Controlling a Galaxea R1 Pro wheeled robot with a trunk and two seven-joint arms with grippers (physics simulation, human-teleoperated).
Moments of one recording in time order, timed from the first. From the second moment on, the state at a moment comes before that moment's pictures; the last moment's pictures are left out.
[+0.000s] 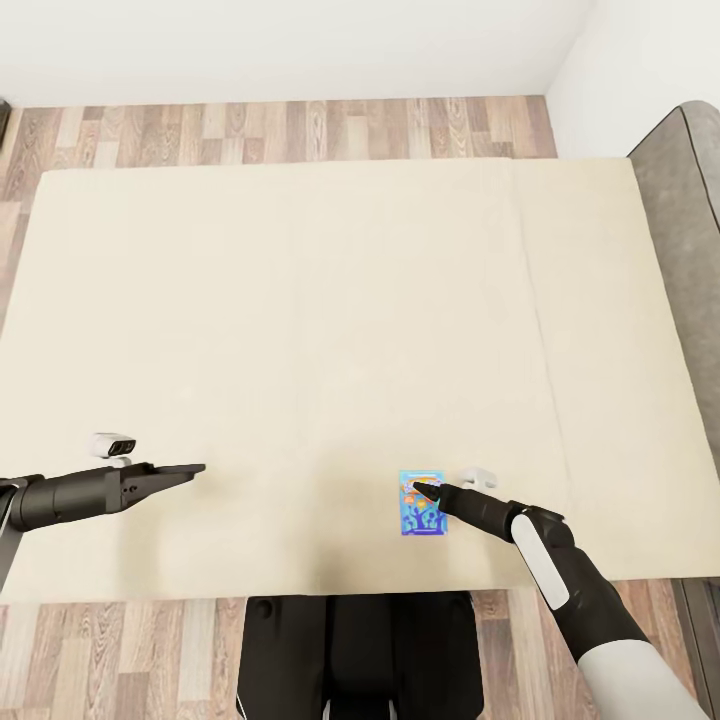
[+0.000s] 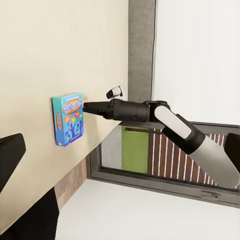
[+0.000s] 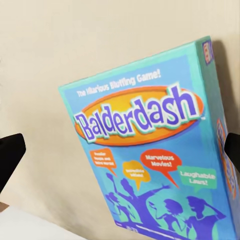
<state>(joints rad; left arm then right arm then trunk) -0.51 0.41 0.29 -1.44 0.20 1.02 -1.57 -0.56 -0.09 0.06 -1.09 -0.54 0.65 0.32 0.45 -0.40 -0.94</state>
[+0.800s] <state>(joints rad) -0.50 0.34 0.29 -1.42 0.20 1.01 -1.56 -0.56 -0.05 0.06 -1.07 -0.52 0.64 0.32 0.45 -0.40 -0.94</state>
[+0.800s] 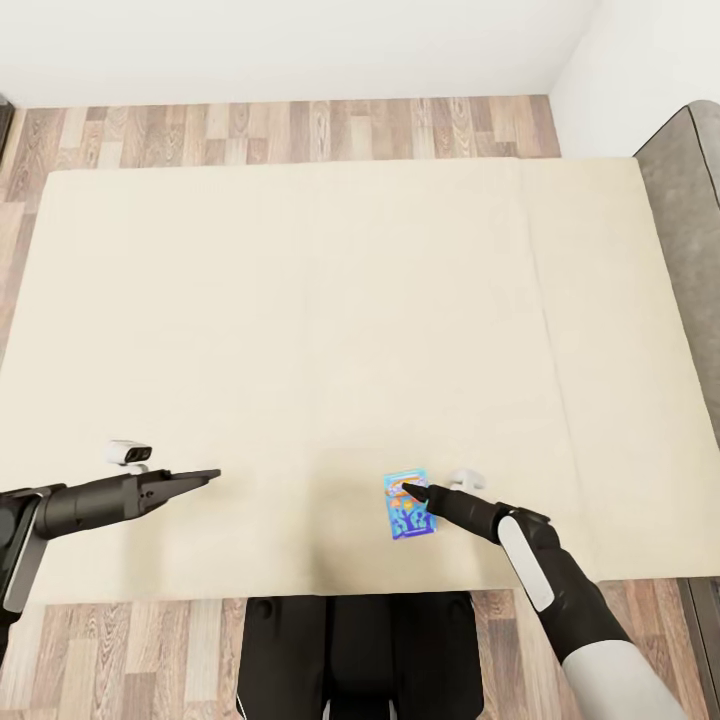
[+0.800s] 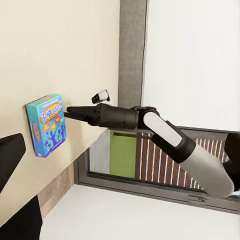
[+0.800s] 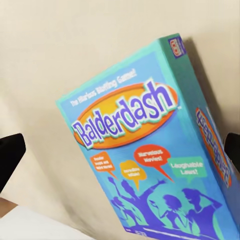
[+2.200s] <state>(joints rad) -0.50 0.34 0.29 -1.42 0.20 1.00 -1.57 -0.56 -0.04 0.06 -1.07 -0.52 0.64 0.32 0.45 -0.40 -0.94</state>
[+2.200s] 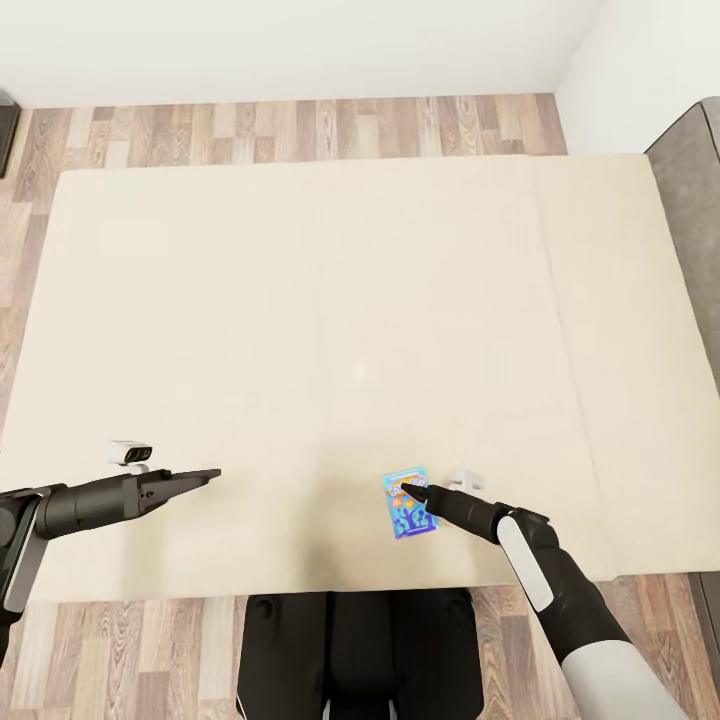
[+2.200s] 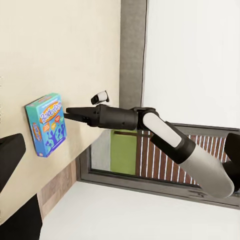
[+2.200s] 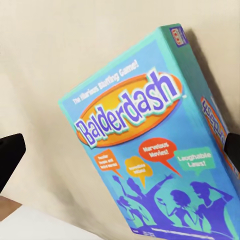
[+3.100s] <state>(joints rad) -0.50 0.34 0.29 -1.42 0.20 1.00 -1.57 -0.56 -0.04 0.06 -1.07 -0.52 0.64 0.32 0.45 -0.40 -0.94</state>
